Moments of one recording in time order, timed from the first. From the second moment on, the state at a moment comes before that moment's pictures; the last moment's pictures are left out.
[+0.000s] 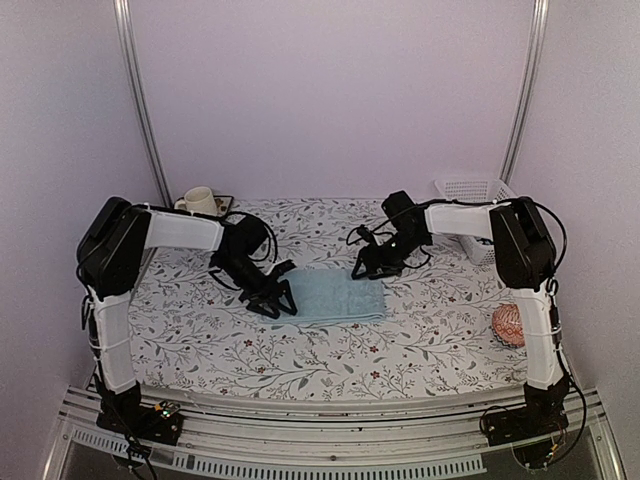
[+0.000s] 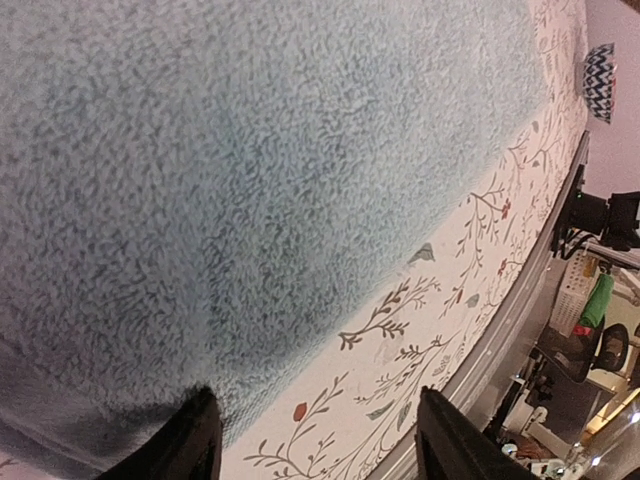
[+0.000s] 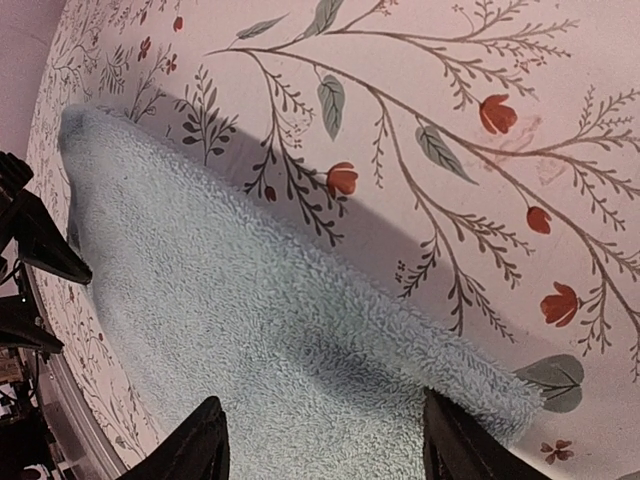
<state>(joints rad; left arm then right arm) -0.52 2.05 1.35 -0.73 0.68 -0.17 0.50 2.28 1.75 -0.64 -0.53 0.14</state>
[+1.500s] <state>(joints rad) -0.63 2.02 1.37 -0.77 0.51 -0.13 0.41 2.15 1.82 -0.70 -0.42 0.05</state>
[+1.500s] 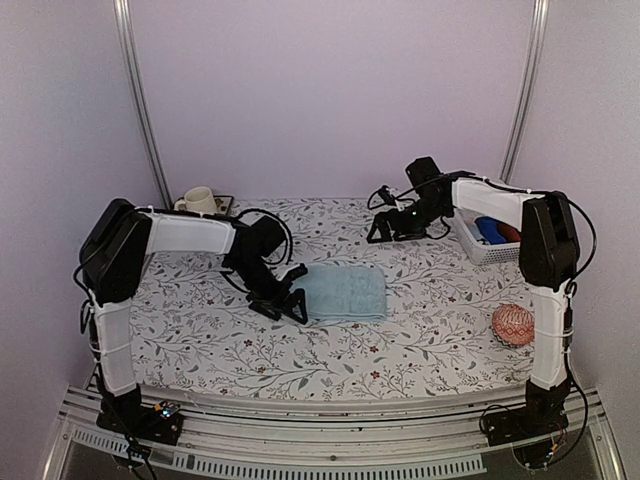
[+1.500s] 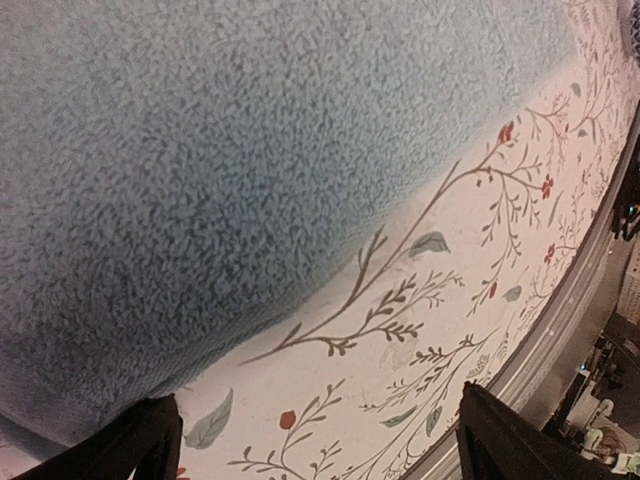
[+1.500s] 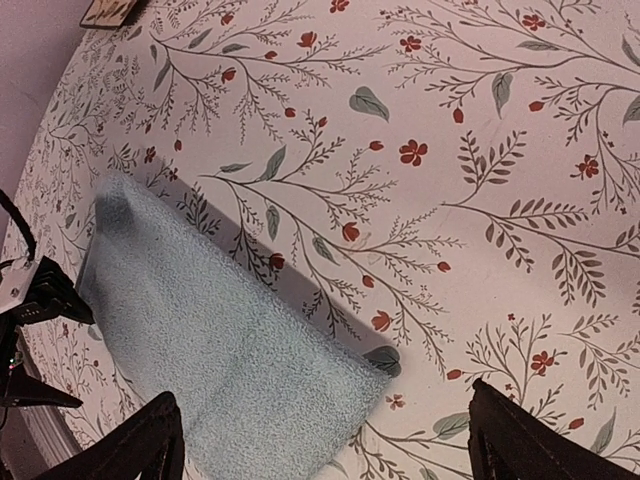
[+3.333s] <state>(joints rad) -0.49 1.95 1.29 0.05 0.10 0.35 0.32 1.71 1.24 -0.04 -0.28 -0.34</state>
